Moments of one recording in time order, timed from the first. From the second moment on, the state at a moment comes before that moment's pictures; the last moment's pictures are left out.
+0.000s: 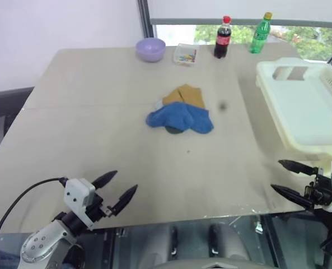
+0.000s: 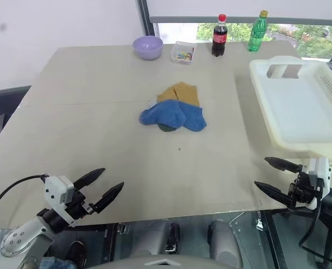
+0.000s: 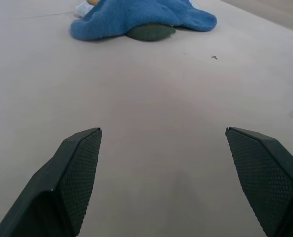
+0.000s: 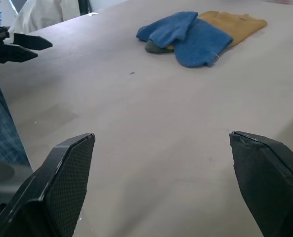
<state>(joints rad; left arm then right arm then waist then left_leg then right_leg) 0.53 0.50 0.31 -0.46 -0.49 0.12 -0.75 0.21 -0.70 -0.37 -0.04 0.67 0.08 1.31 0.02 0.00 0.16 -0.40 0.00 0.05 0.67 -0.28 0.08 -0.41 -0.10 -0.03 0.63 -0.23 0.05</state>
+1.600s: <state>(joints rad) 0.40 0.65 0.56 -0.34 -0.80 0.12 -1.15 -0.36 -0.34 0.09 -0.14 0.36 0.38 0.67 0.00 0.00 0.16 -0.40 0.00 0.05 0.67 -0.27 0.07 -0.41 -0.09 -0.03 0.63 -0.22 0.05</state>
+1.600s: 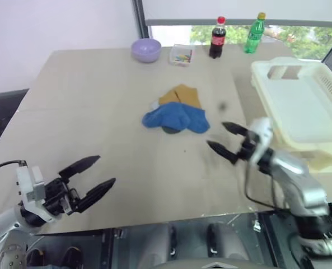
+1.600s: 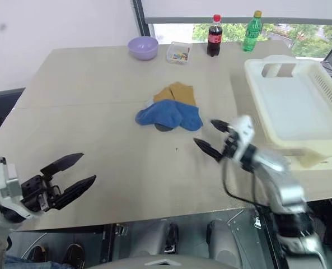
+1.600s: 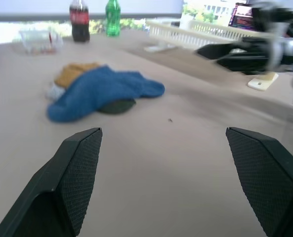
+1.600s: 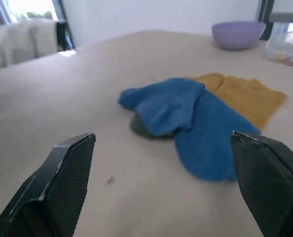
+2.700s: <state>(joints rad) 0.43 0.65 0.60 -0.32 -0.75 0.08 -1.17 -0.82 -0.06 0.12 0.51 0.24 0.48 0.58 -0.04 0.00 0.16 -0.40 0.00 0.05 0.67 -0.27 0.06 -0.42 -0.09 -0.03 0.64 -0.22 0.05</state>
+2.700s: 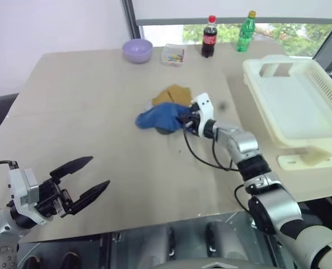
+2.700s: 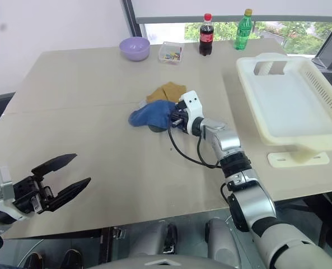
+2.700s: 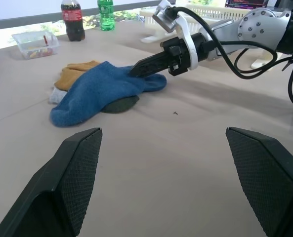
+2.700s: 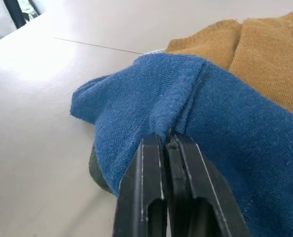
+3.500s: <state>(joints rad) 0.36 0.66 0.57 -0.28 -0.73 0.08 -1.18 -0.51 -0.57 0.31 -0.06 0.40 0.85 1.08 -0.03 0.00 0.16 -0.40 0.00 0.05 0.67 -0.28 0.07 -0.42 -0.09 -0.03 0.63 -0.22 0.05</state>
